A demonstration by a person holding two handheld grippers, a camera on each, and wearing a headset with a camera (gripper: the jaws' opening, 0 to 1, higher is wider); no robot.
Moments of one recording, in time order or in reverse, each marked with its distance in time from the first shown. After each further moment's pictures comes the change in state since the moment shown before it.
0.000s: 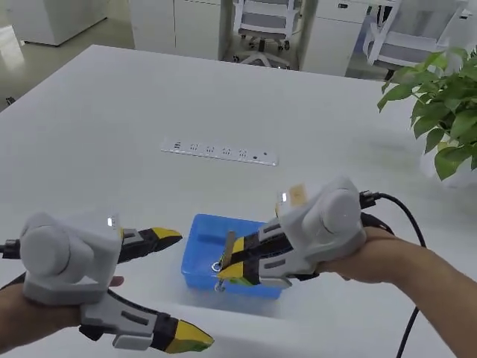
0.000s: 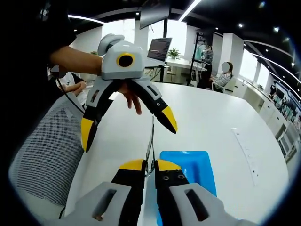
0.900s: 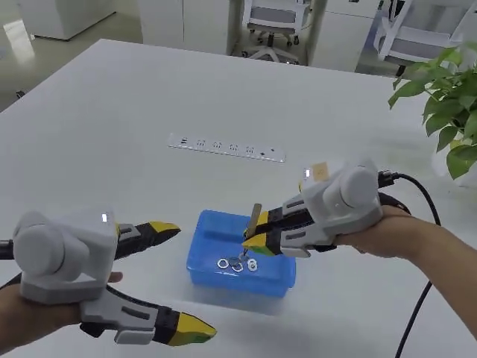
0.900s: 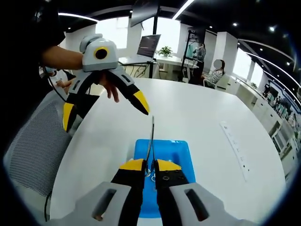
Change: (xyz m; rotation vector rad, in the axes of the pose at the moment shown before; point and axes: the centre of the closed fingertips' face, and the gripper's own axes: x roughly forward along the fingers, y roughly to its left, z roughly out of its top) left arm -0.008 0.007 0.001 -0.024 -0.025 0.051; right arm -0.008 -0.047 -0.027 0.008 0.023 -0.068
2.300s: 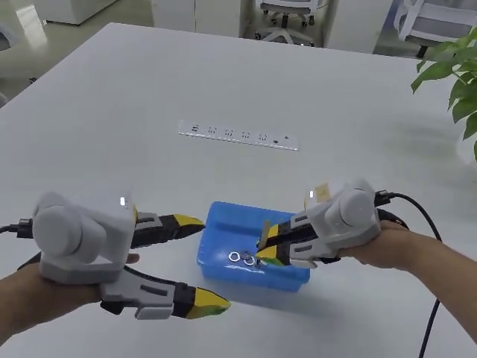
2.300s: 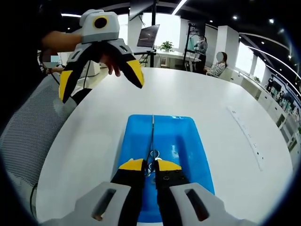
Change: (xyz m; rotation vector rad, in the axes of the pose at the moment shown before) left arm 0.019 0.009 0.010 0.027 0.023 -0.039; right arm 0.036 -0.005 -0.054 0.028 0.026 0.042
